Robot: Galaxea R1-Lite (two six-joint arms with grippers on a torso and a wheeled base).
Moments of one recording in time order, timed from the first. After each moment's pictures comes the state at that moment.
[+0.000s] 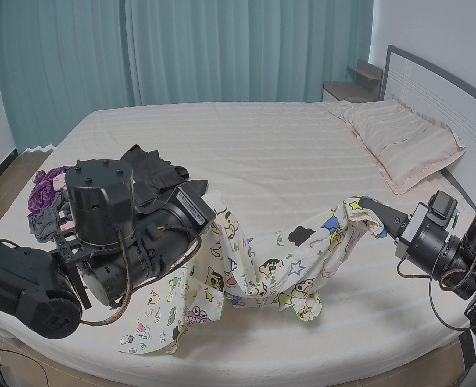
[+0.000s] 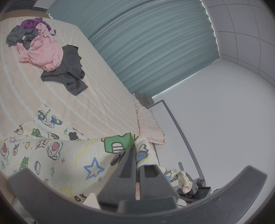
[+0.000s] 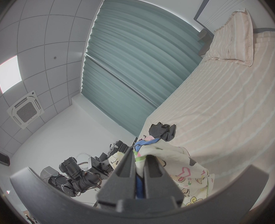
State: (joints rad) left arm -0.71 1.68 -0.72 -0.81 0.16 -1.03; right arm 0.50 1.56 -0.29 -1.35 0.16 0.86
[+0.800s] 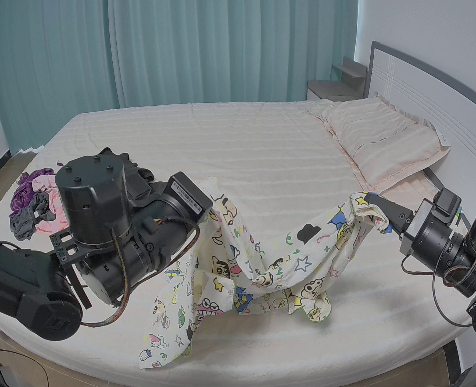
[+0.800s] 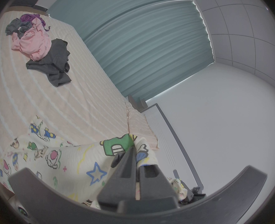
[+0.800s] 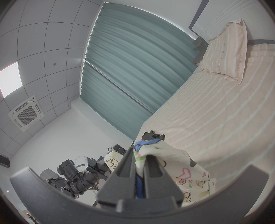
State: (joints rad) left arm -0.71 1.68 -0.71 -0.90 0.21 -1.03; right arm 0.47 1.55 -0.29 -1.35 0.16 0.86
